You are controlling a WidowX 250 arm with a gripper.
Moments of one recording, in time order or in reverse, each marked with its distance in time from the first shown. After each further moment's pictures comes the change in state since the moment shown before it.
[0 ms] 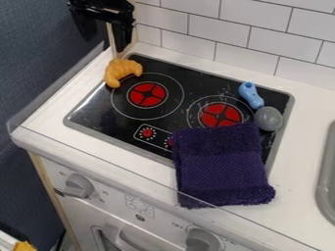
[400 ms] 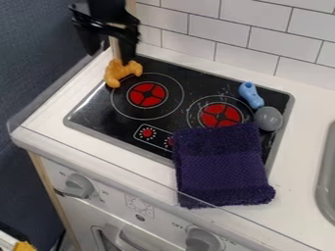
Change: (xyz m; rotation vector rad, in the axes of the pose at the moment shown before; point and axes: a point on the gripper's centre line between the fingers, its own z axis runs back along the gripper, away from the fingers) arm -0.005 -0.041 -0.020 -0.044 0.064 0.016
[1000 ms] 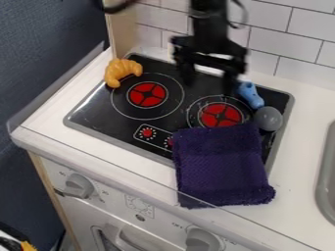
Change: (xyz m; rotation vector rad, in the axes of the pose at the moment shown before) arm 0.009 -0.142 -0.013 -0.160 0.035 -0.067
